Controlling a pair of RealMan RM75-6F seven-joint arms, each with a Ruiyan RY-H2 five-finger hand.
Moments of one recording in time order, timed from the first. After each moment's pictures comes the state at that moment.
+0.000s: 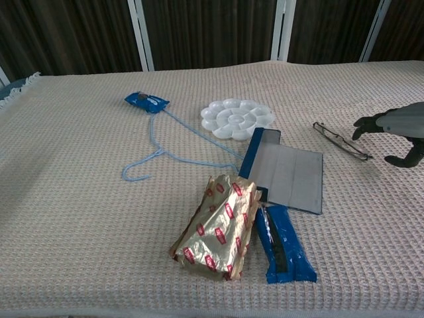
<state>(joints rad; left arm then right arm) -0.12 -1.12 -0.04 -1.61 1.48 1.46 0.11 0.66 -1.38 0.09 -1.22 -1.10 0.65 -0.43</state>
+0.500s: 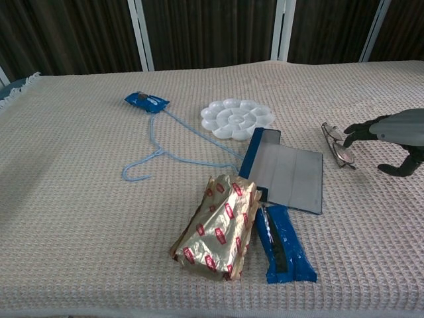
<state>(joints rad) -0.12 -1.12 -0.03 -1.62 1.49 1.44 0.13 0.66 -1.35 0.05 -1.32 -1.17 0.70 -0.39</state>
